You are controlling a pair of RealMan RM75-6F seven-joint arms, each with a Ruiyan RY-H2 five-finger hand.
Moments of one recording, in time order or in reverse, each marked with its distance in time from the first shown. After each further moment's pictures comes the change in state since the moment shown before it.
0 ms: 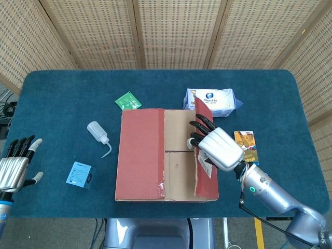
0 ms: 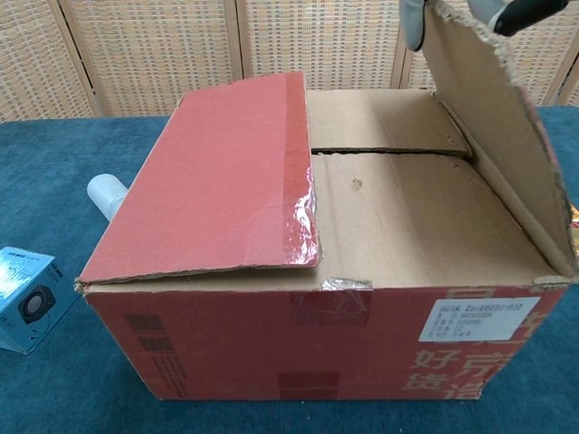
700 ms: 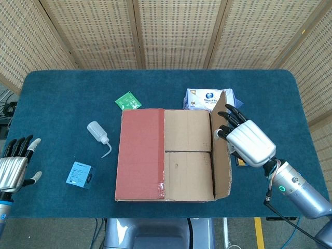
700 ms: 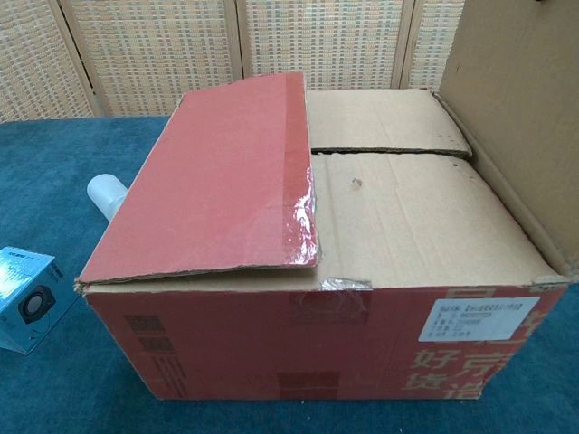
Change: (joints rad) left arm 0.002 -0.002 0.000 -0.001 -0.006 0.008 0.018; right arm -0.087 0.198 -0.005 0.016 -0.060 0.044 0.097
